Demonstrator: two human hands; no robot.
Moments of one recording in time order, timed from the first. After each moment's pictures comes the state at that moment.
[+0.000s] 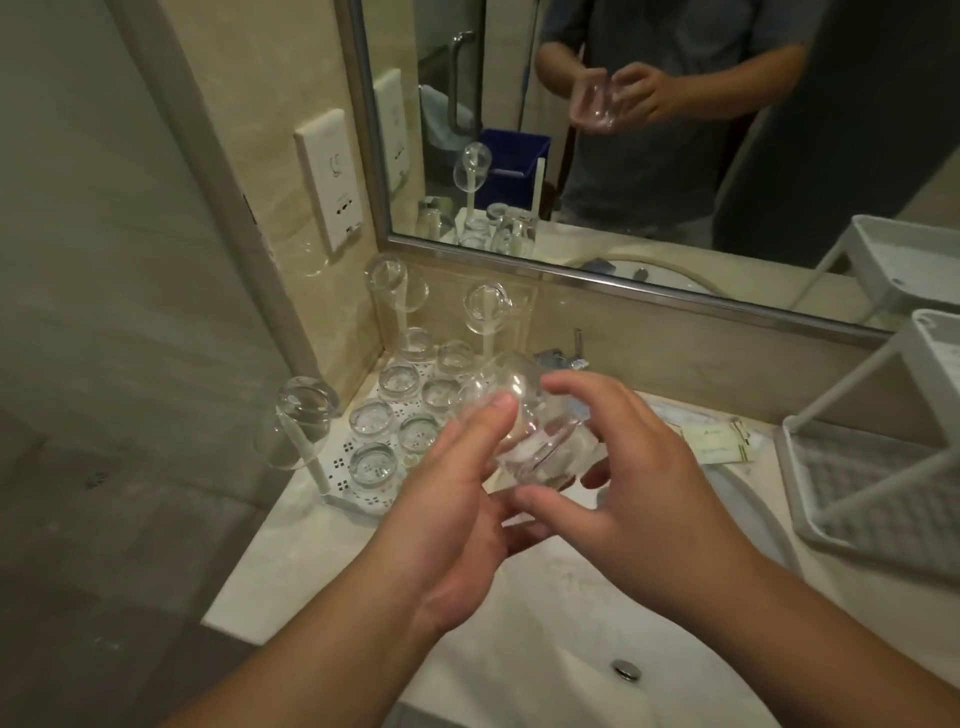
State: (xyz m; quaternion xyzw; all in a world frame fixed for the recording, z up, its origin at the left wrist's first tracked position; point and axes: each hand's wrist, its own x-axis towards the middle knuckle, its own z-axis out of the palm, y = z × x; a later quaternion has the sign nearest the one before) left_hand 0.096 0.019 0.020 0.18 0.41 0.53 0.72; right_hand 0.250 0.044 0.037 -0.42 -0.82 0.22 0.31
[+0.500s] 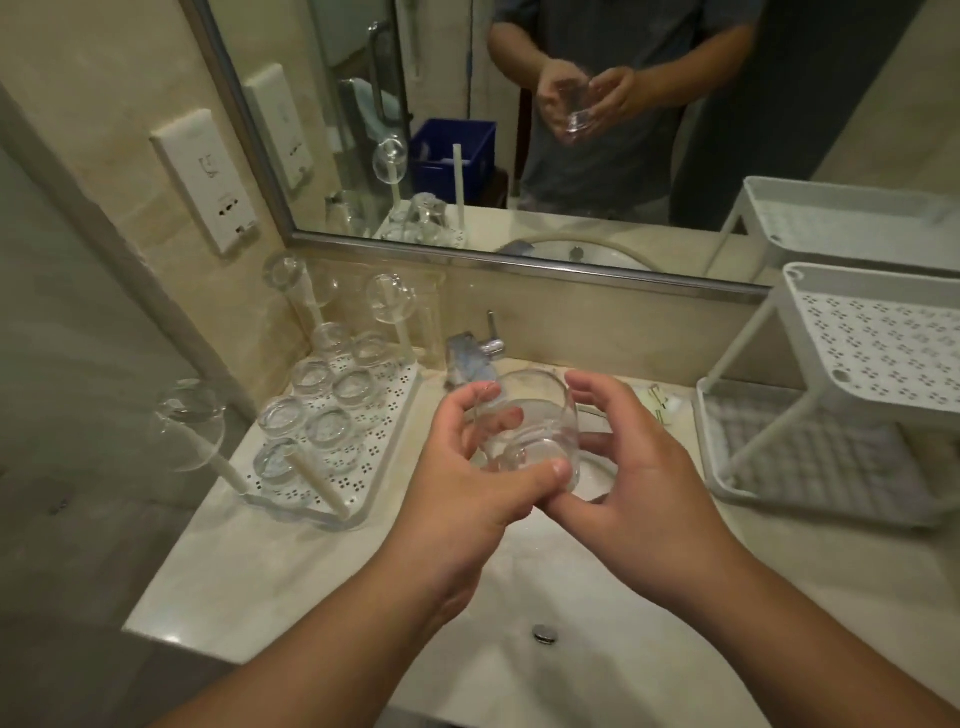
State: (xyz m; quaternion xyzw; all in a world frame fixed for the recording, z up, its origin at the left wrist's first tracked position) left_hand 0.219 0.020 0.013 0.34 0.50 0.53 0.59; right_hand 0.374 0.038 0.012 -0.49 -0.73 0.31 0.36
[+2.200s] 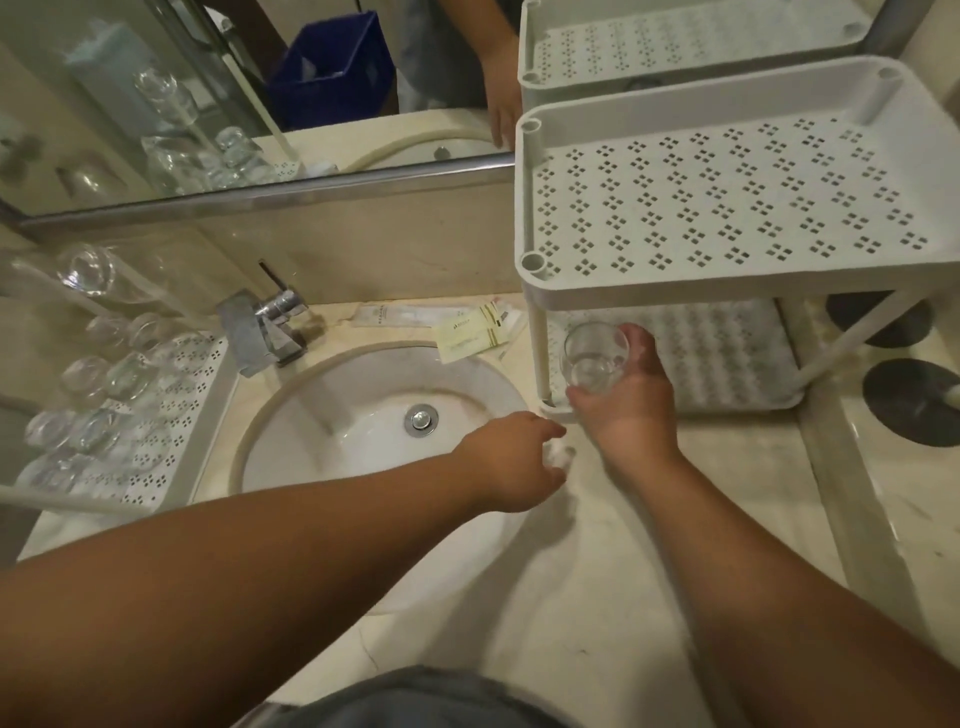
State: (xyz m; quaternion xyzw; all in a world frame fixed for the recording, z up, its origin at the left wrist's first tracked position) left_hand 0.507 0.123 -0.141 0.76 0.55 -0.12 0.32; right_hand 0.657 0.147 -0.196 -0.74 -0.49 0.29 0.37
